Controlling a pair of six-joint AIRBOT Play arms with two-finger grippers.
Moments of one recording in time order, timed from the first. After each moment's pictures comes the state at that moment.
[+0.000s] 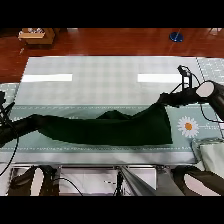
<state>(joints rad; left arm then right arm) 0.42 -0.47 0.42 0.89 -1.10 -1.21 0.03 -1.15 0.88 -1.31 0.98 1.47</state>
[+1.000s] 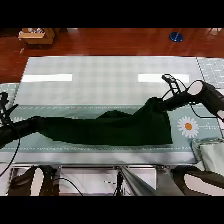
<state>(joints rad) 0.42 -0.47 0.42 0.89 -1.14 -1.18 0.03 -1.34 0.89 -1.21 0.99 1.12</state>
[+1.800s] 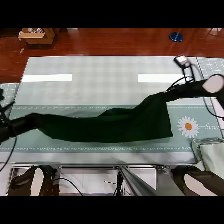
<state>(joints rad) 0.42 -0.47 0.51 0.85 -1.16 -1.18 0.03 -1.07 0.95 -1.28 0.92 1.11</state>
